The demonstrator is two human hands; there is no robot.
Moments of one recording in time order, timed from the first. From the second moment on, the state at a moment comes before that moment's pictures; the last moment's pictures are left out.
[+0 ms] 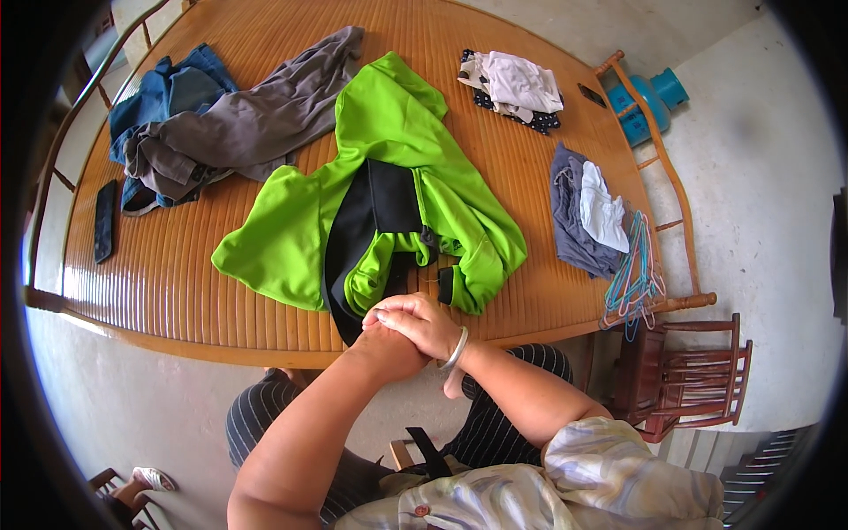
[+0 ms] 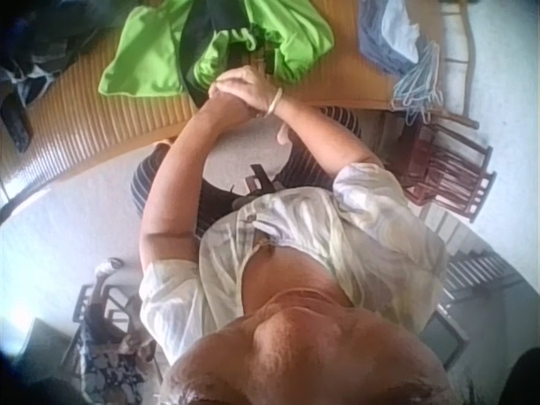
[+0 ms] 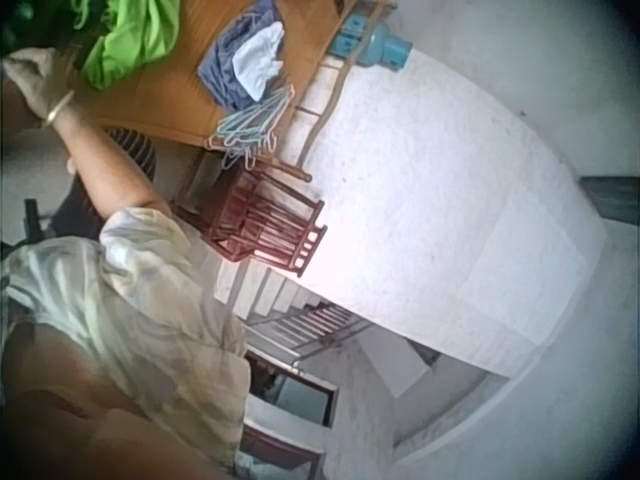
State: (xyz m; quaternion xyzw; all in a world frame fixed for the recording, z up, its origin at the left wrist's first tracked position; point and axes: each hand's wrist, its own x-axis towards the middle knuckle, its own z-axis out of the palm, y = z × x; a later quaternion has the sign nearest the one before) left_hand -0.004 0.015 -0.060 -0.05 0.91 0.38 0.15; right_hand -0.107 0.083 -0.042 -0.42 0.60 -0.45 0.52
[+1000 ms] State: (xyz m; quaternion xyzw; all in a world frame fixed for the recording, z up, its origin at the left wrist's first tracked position) left_hand -0.014 -0.026 -0.023 -0.47 0.85 0.22 -0.12; right_hand -0.191 0.099 -0.050 -0.42 0.86 -0.26 0.11
